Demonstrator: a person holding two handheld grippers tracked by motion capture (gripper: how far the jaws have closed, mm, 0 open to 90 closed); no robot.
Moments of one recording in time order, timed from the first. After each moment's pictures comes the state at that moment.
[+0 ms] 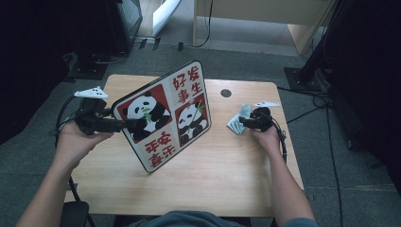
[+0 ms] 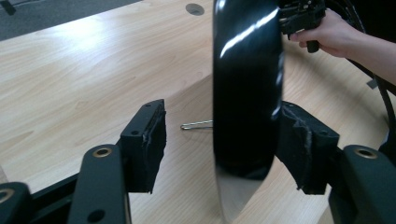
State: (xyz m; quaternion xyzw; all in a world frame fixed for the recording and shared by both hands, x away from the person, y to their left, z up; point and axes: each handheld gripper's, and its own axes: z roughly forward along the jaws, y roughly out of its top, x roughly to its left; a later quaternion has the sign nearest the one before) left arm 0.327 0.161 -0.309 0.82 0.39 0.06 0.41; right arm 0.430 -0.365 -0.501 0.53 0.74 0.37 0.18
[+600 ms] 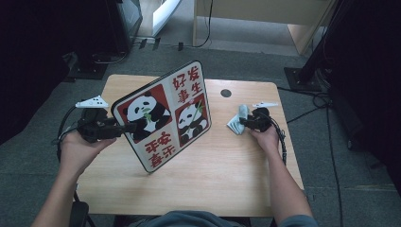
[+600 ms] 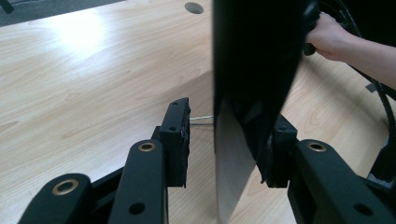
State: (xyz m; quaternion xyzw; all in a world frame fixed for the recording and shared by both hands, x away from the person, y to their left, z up) left arm 0.317 0.162 -0.332 0.81 0.39 0.06 0.43; right arm 0.436 -0.367 -0.511 0.52 0.76 0.36 0.16
